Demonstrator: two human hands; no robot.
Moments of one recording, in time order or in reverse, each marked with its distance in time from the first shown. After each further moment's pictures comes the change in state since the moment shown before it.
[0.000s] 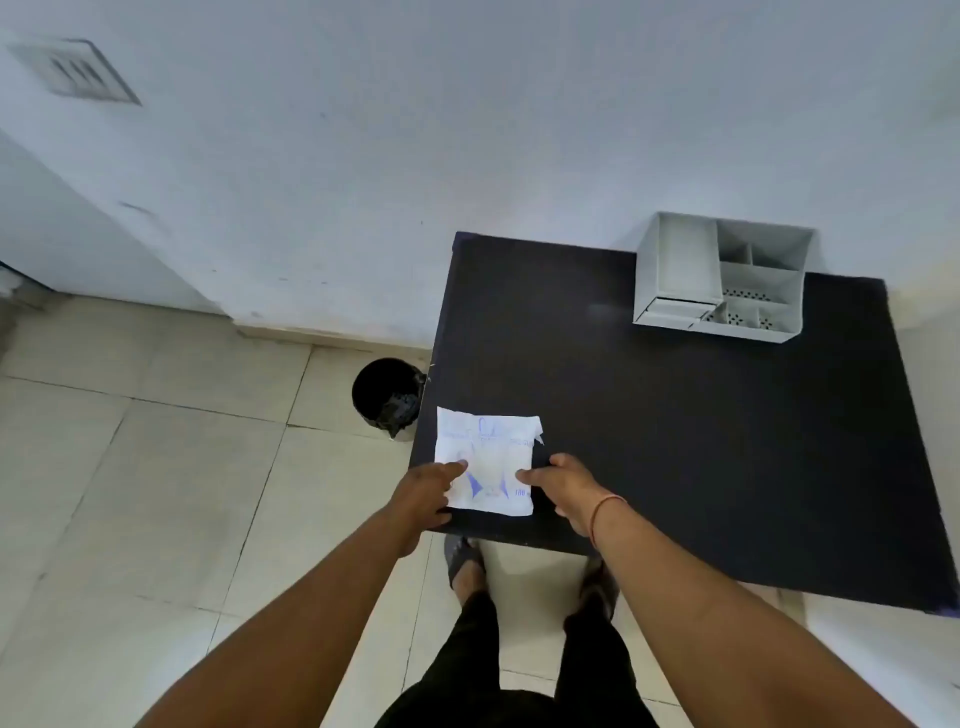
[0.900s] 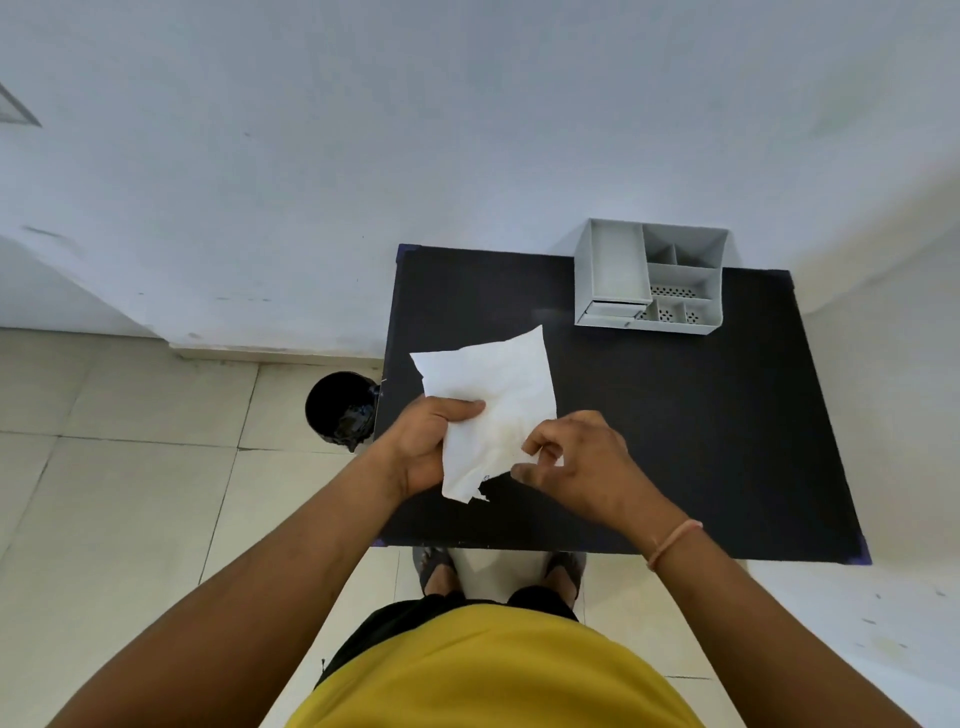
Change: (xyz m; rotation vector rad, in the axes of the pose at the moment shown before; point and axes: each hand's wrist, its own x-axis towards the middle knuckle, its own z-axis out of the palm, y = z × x) left_hand -0.048 0.109 0.042 -0.369 -0.491 0.176; right_hand -0.114 -0.055 -0.075 -0.843 0.189 -0.485
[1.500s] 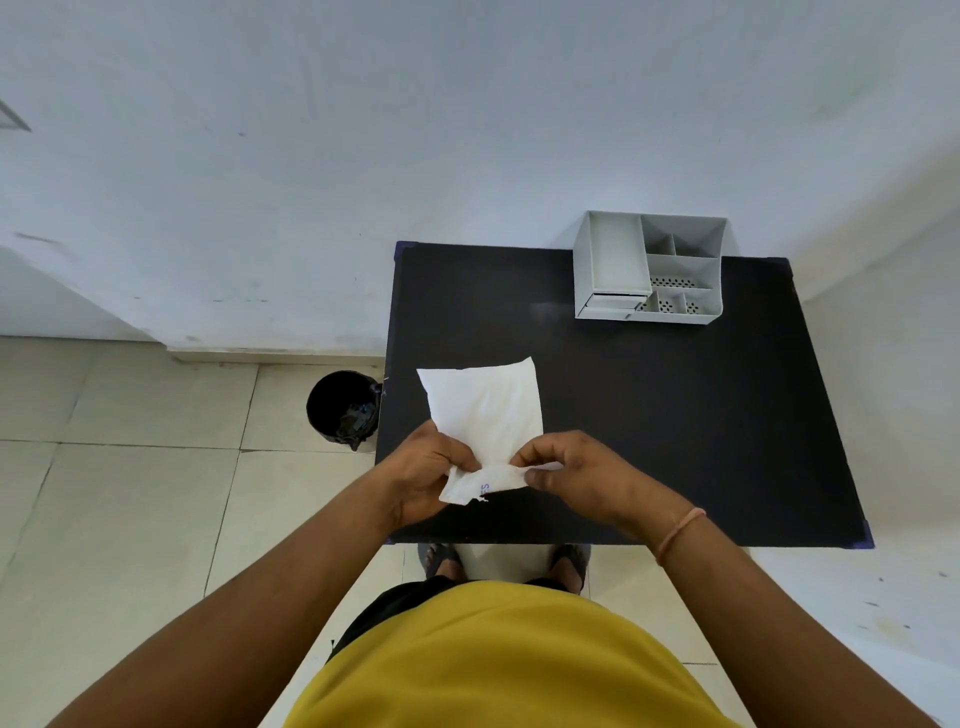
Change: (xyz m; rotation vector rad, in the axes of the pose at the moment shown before) left_hand -0.021 -0.020 -0.016 0.211 -0.061 -0.048; right_hand -0.003 -0.001 0.011 0.417 -0.233 0.046
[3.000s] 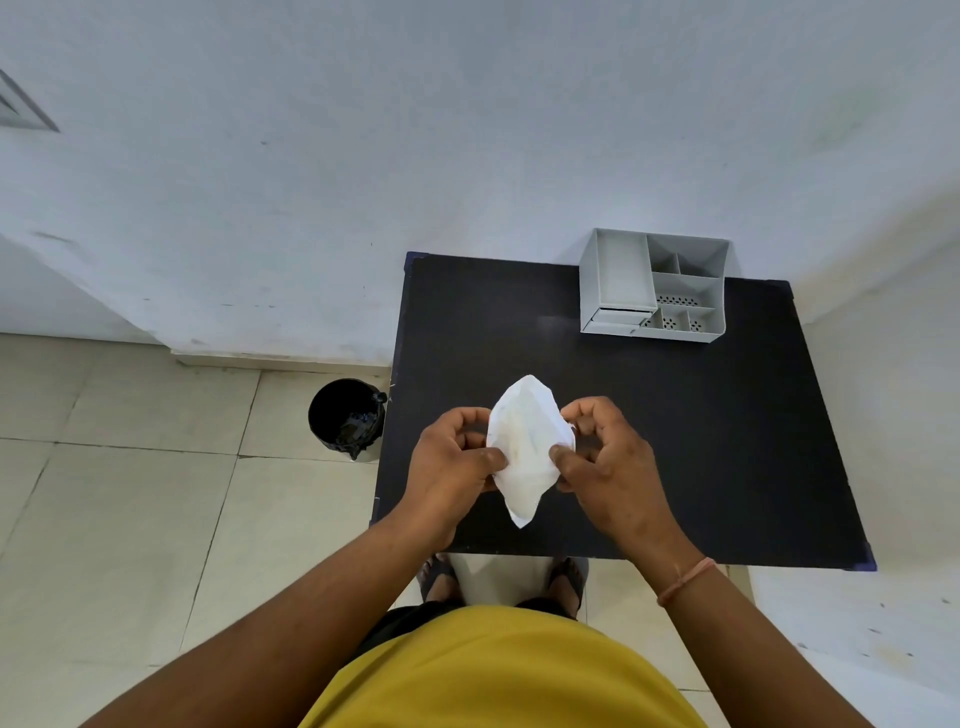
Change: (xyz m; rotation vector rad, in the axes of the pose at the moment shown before) left_hand -0.024 -0.006 0.039 0.371 0.436 0.333; right_hand -0.016 0.000 0.012 0.141 0.580 -0.197
